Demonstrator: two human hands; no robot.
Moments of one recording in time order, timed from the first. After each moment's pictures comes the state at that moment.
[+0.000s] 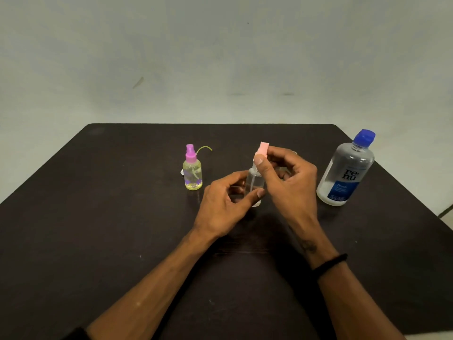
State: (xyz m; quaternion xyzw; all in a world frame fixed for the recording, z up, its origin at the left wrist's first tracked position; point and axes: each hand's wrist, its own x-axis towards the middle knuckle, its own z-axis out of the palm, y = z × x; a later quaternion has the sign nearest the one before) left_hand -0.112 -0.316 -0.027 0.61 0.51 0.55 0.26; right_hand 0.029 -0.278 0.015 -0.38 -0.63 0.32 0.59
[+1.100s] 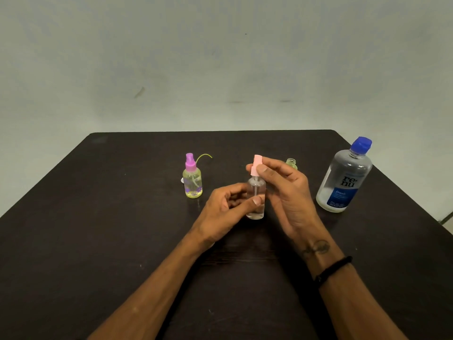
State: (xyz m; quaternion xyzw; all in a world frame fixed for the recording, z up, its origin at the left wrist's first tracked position) left_hand -0.115 -0.320 -0.020 0.56 0.43 0.54 0.46; right_hand 0.035 -0.273 0.012 -0.29 -0.48 0.62 0.54
